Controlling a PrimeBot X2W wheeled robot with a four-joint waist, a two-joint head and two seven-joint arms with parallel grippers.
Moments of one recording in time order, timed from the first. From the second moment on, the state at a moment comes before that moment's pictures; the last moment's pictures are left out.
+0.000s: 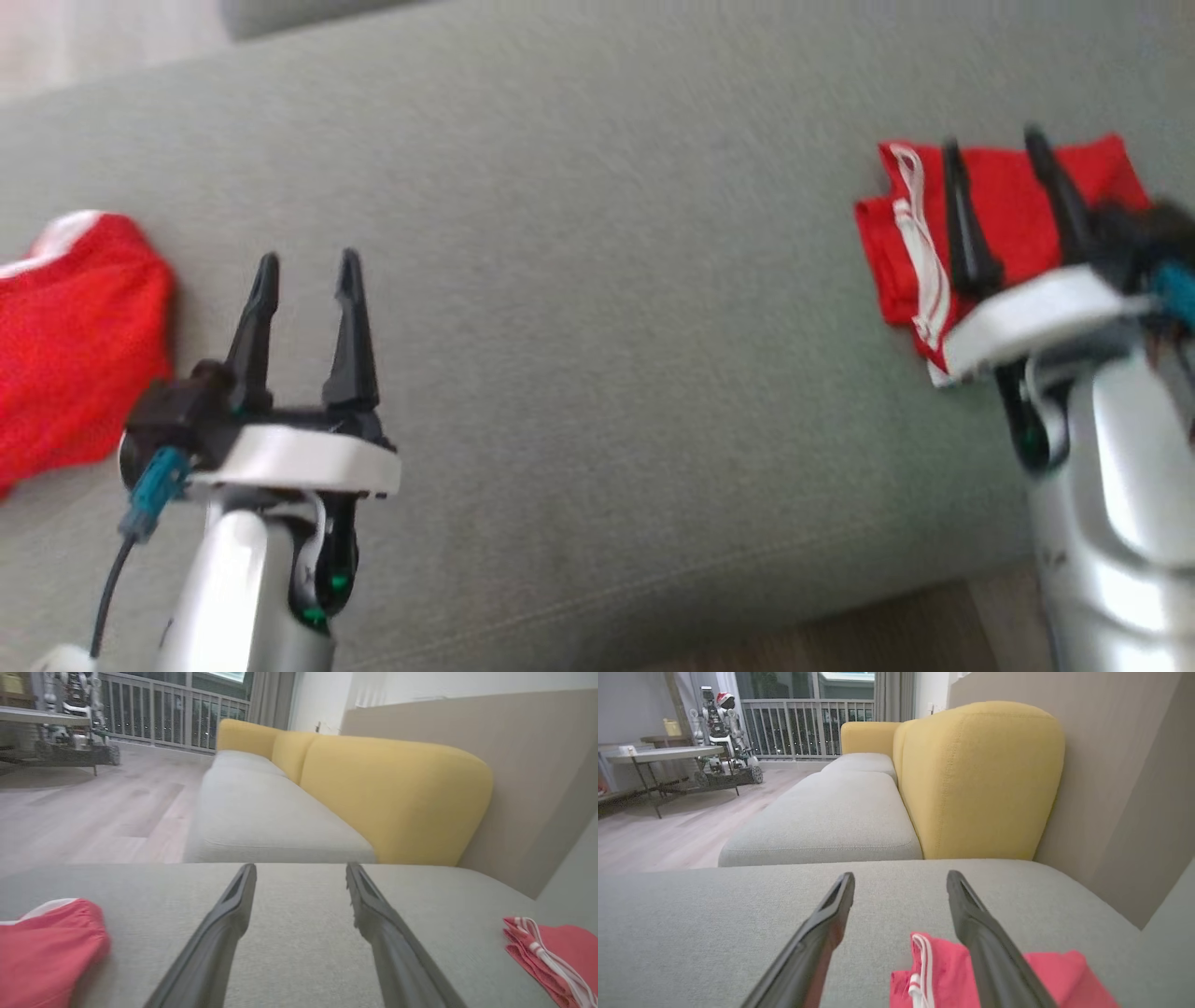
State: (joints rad) left arm -0.19 0.05 -0.14 0.12 -0.24 0.00 -0.26; right arm -0.47 -0.09 -0.08 0.34 0.07 0.13 -0.13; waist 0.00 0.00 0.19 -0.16
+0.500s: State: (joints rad) left arm 0.02 0.05 -0.12 0.13 -0.28 0.05 -0.26; right arm -0.17 -0.05 -0.04 0.26 0.15 0.13 -0.23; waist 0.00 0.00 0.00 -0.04
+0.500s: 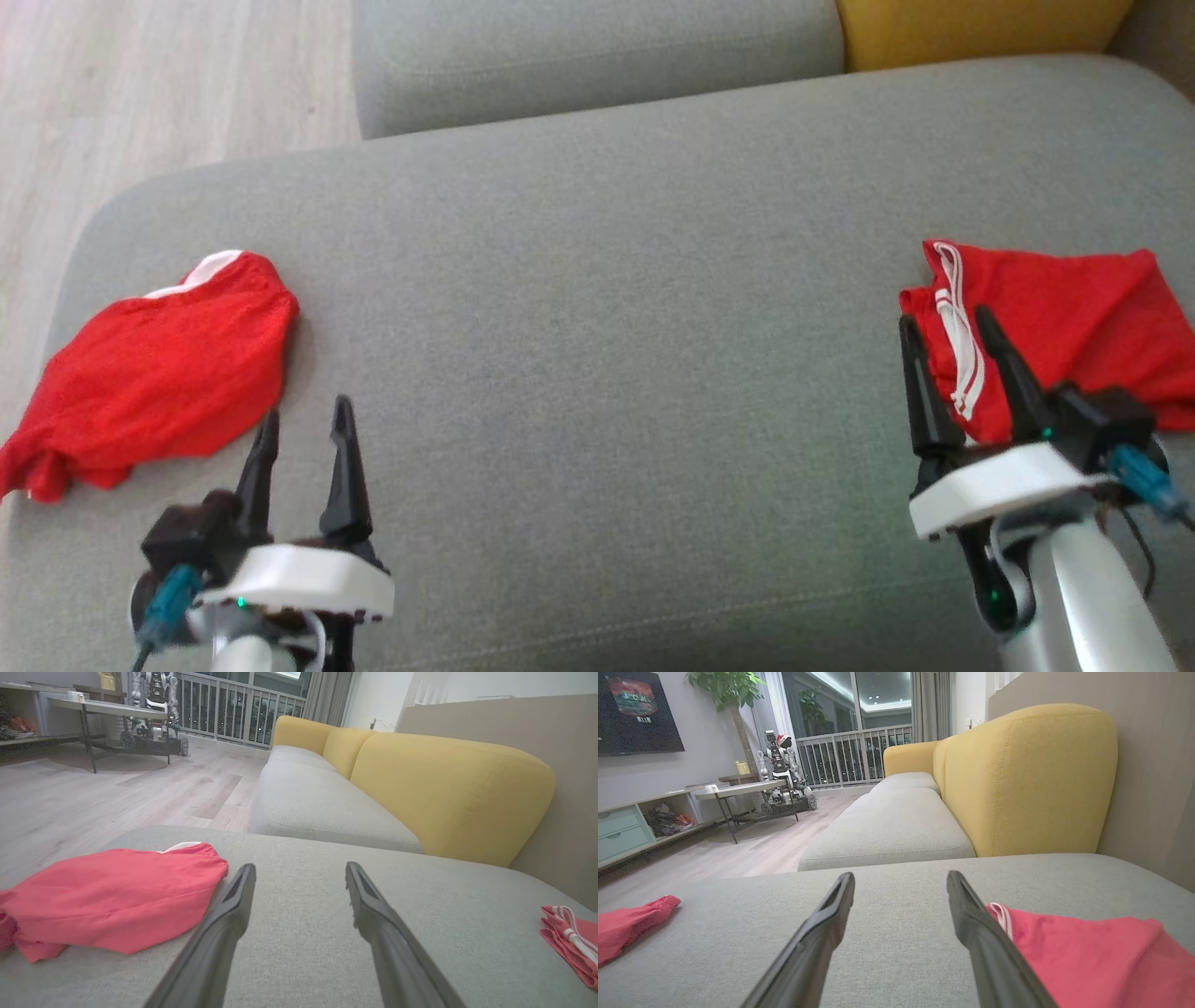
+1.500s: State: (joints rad) left arm 0.06 0.05 -0.15 0.11 -0.29 0.07 -0.26; right arm -0.11 -0.05 -0.05 0.26 0.21 0.13 -0.25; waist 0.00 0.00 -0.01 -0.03
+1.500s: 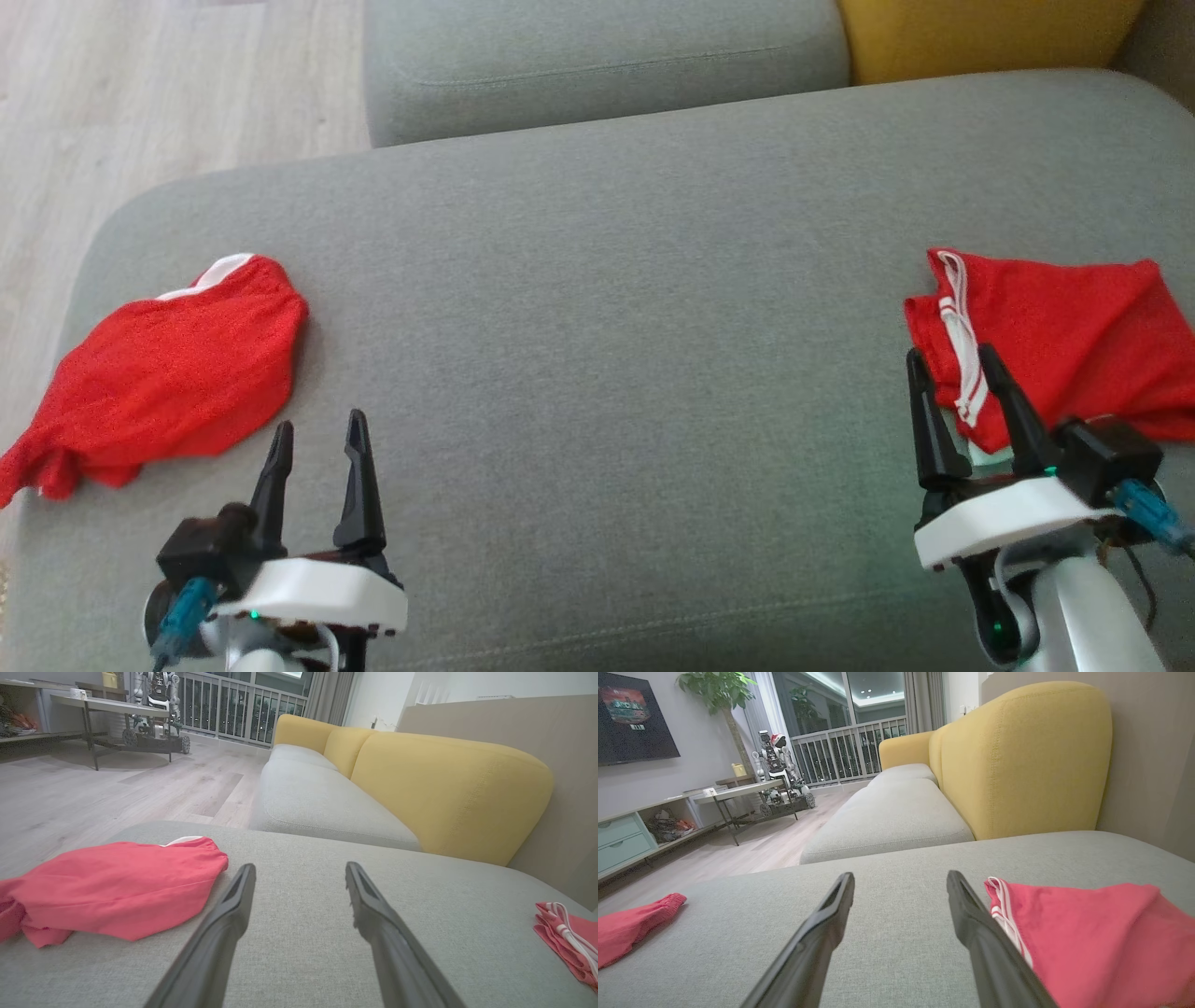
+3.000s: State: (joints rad) left arm 0.09 0.05 -0.06 0.08 -0.26 0.02 -0.26; right arm -0.05 -0.05 0.04 0.25 0.27 0.13 -0.25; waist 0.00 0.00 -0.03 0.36
